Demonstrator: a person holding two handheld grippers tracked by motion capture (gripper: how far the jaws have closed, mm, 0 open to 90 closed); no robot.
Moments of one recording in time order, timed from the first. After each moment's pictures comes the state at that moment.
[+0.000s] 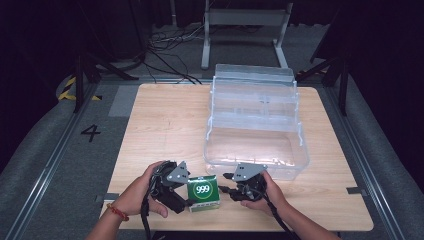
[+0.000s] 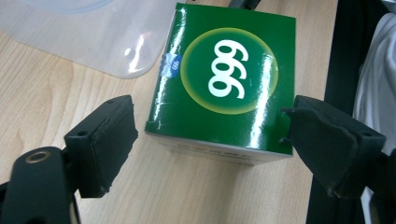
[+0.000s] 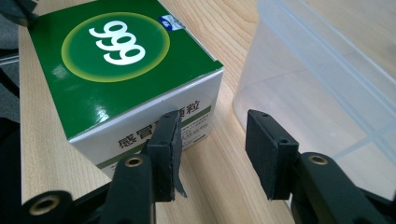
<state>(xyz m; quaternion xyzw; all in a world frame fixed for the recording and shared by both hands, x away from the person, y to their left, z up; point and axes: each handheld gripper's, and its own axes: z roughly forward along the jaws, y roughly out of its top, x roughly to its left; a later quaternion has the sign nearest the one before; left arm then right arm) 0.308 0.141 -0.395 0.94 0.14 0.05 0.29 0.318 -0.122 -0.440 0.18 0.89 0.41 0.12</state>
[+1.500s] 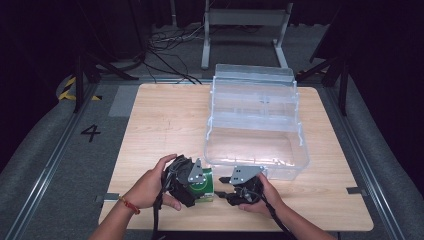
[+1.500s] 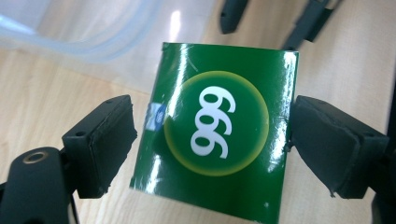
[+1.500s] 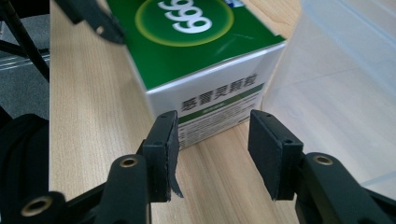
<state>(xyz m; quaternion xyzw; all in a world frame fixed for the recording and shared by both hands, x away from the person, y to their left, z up) 0.316 0.110 -0.389 0.95 0.11 0.14 0.24 0.315 -0.116 -0.447 0.16 0.89 0.42 0.08</state>
